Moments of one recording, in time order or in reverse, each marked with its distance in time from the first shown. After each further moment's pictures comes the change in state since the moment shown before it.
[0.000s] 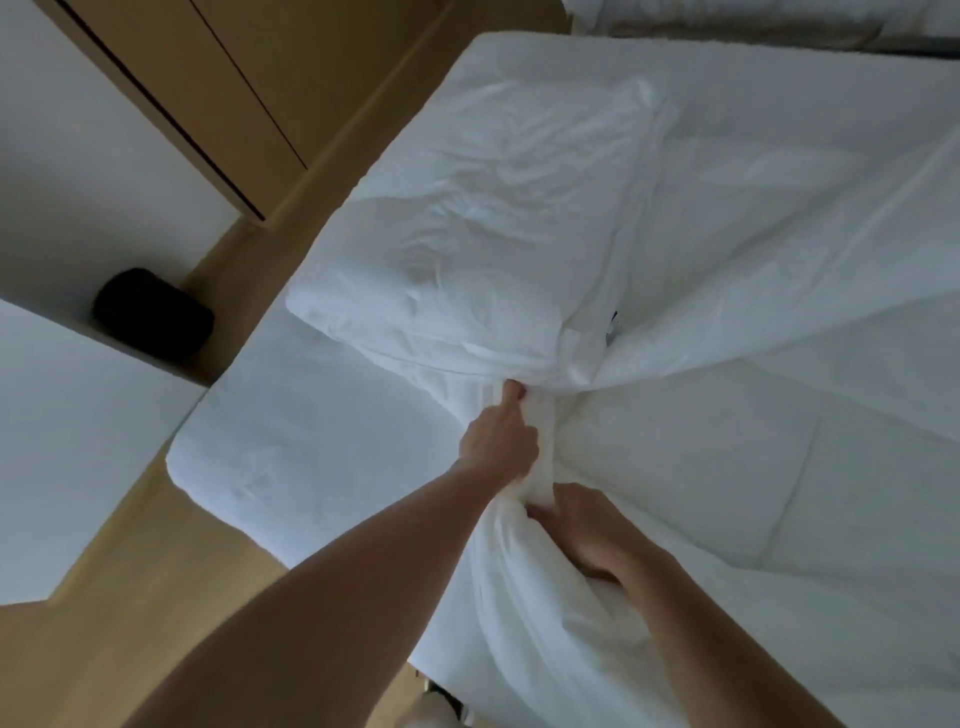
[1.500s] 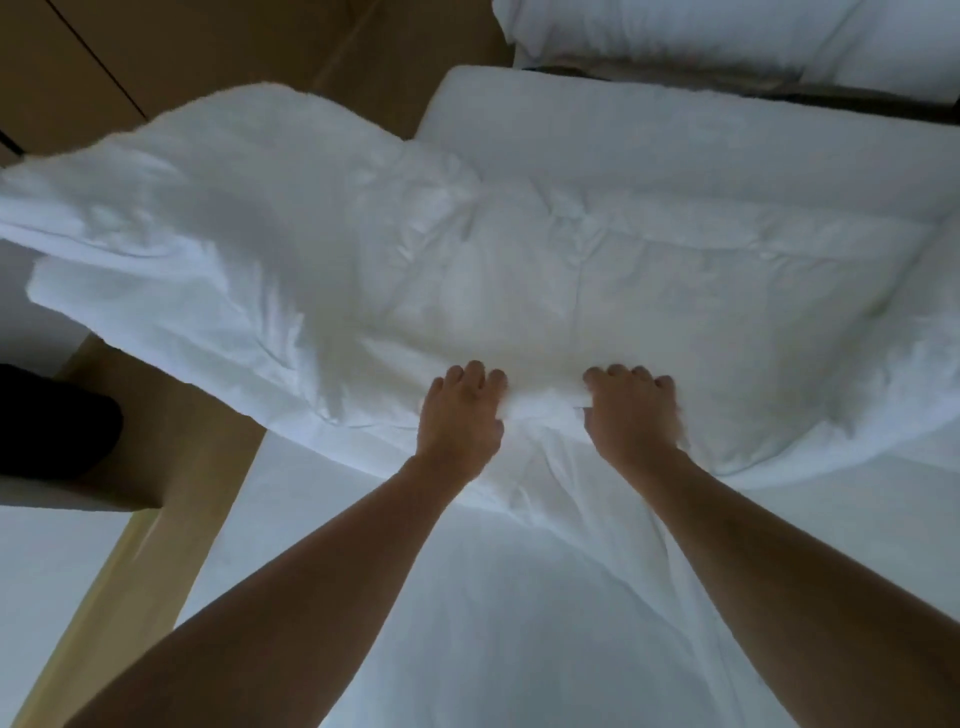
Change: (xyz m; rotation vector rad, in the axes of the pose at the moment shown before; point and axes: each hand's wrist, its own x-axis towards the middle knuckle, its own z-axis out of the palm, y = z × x) left_hand 0.209 -0.140 -0.201 0.393 0.425 0.647; right_hand 0.242 -0.199 -0.065 -0.843 0.676 0.160
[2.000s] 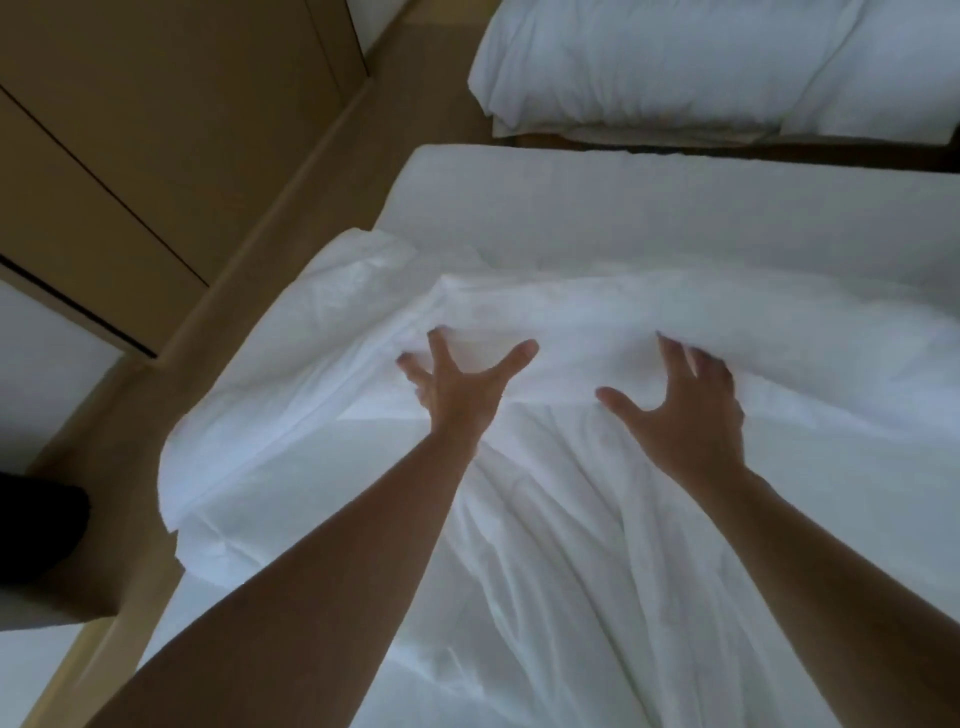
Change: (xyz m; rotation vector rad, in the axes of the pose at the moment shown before) left_hand 0.183 0.058 -0.009 -1.005 -0.056 -0.803; right_hand 0.112 0.124 0.011 0.552 0.155 0.293
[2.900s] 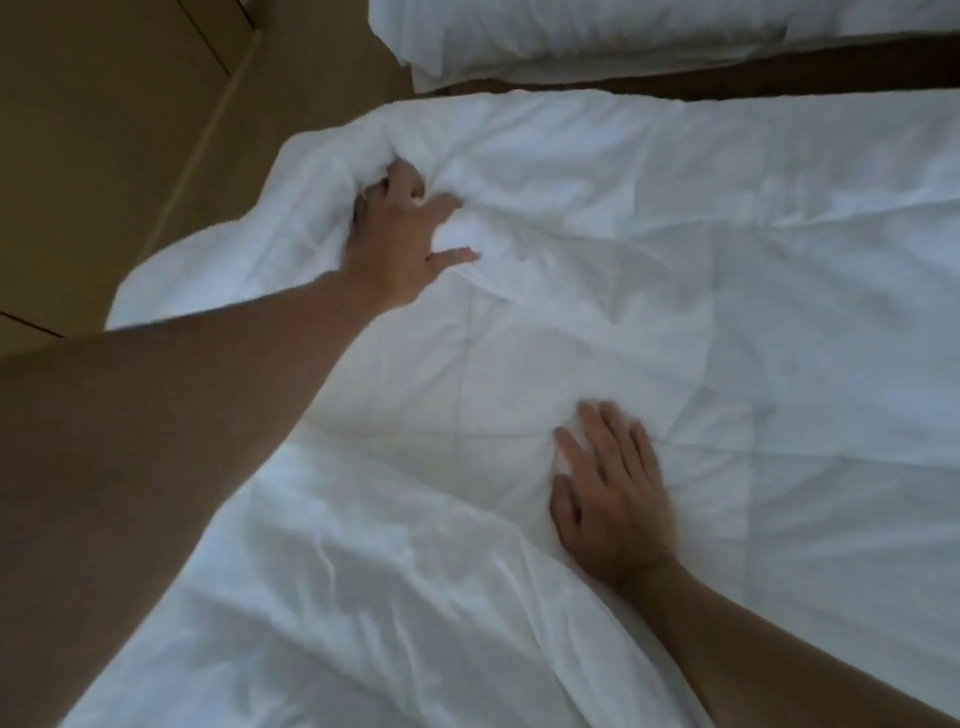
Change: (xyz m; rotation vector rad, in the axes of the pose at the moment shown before) left_hand 0.367 0.143 0.102 1.123 0.051 0.972; right_hand 0.164 0.059 0.192 -0.053 0.196 -0.401
